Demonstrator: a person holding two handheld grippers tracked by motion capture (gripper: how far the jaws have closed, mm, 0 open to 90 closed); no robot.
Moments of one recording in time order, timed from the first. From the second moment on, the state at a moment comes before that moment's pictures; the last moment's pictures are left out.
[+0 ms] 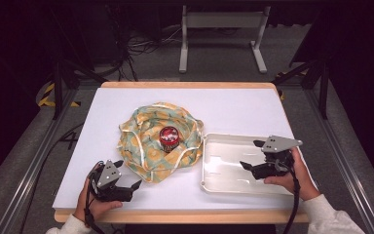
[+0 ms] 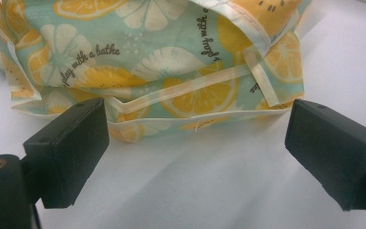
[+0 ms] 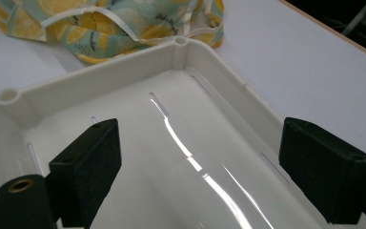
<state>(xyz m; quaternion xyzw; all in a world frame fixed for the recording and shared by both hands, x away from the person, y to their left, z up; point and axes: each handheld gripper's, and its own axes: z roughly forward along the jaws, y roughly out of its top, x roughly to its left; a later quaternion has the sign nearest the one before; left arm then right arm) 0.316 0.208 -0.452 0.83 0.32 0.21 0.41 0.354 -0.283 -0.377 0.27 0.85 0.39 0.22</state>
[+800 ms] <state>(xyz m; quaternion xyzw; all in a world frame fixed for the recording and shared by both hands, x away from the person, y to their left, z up) 0.316 0.206 -0.452 0.83 0.32 0.22 0.41 0.400 -0.217 -0.349 0.21 0.89 0.35 0.19</state>
